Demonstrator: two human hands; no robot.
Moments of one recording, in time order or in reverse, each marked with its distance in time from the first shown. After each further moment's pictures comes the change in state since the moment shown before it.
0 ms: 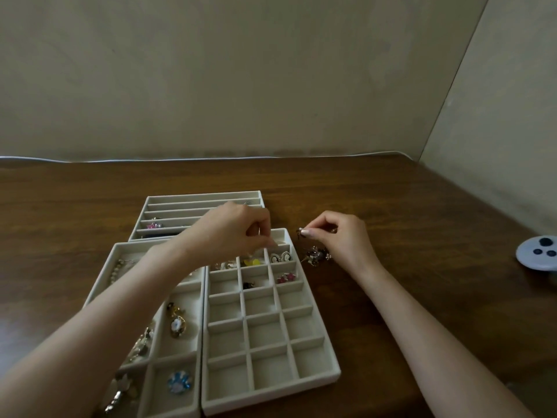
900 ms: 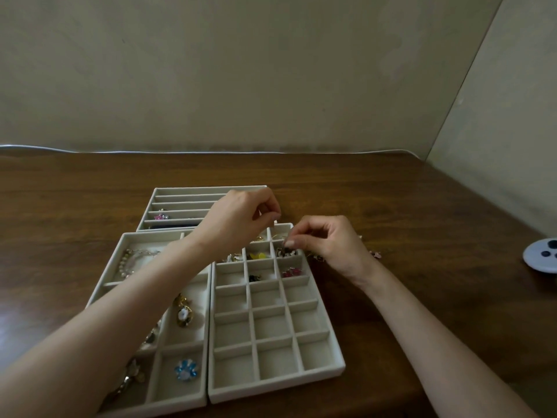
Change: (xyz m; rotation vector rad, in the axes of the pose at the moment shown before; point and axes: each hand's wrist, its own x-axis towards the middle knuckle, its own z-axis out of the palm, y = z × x) left_hand 0.005 -0.008 0.015 -0.128 0.314 0.009; right_hand -0.014 -0.024 0.004 0.425 -0.308 -0.085
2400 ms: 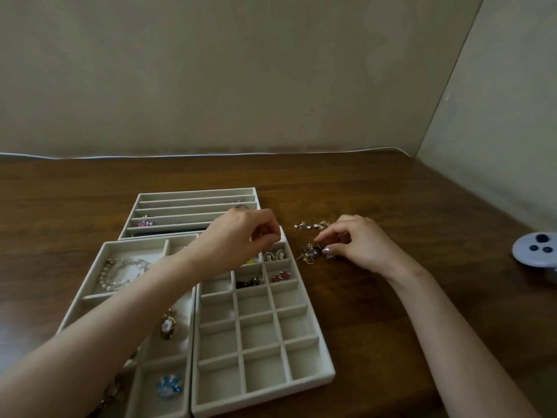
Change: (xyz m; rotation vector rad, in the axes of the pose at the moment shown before) left_hand -0.004 0.003 0.015 -0.018 -0.136 0.114; right_hand -0.004 0.018 -0.056 -0.723 -0.004 0.251
